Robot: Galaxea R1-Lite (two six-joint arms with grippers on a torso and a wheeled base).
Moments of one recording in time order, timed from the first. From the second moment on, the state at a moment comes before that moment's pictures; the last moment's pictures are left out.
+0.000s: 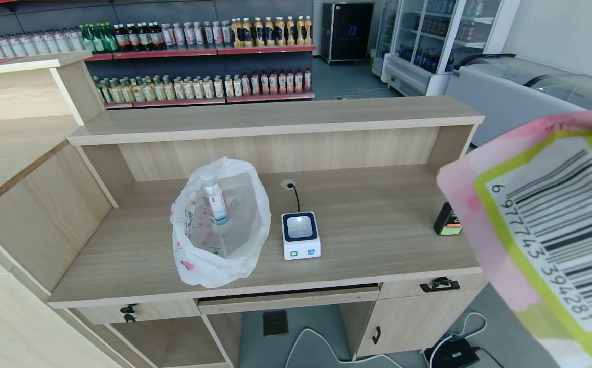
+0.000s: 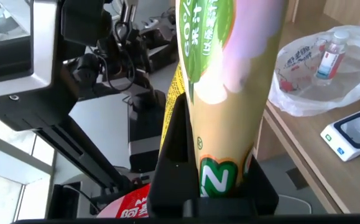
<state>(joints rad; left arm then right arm) 0.00 0.00 0.00 0.00 0.04 -0.01 0.59 1.14 -1.49 0.59 0.81 -0.16</state>
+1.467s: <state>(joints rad) 0.00 0.00 0.00 0.00 0.04 -0.01 0.02 1.26 -1.02 -0.26 0.32 -0.42</state>
